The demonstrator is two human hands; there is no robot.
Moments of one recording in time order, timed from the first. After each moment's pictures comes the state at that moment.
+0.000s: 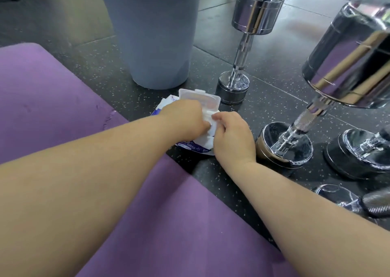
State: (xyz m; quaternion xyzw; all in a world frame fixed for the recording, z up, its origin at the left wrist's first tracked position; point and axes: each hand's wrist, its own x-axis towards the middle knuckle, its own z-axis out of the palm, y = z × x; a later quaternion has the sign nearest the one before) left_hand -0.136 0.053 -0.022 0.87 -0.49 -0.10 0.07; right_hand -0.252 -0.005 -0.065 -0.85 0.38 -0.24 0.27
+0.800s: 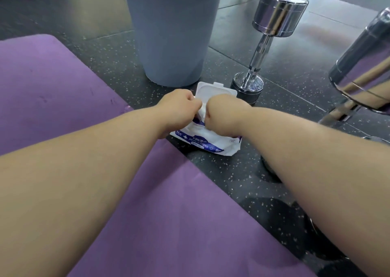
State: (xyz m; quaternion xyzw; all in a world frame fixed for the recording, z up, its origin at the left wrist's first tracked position) left_hand -0.109 0.085 -0.018 0.84 -0.30 -0.24 0.39; right_hand -0.195 -0.007 0.003 -0.96 0.23 0.12 0.02
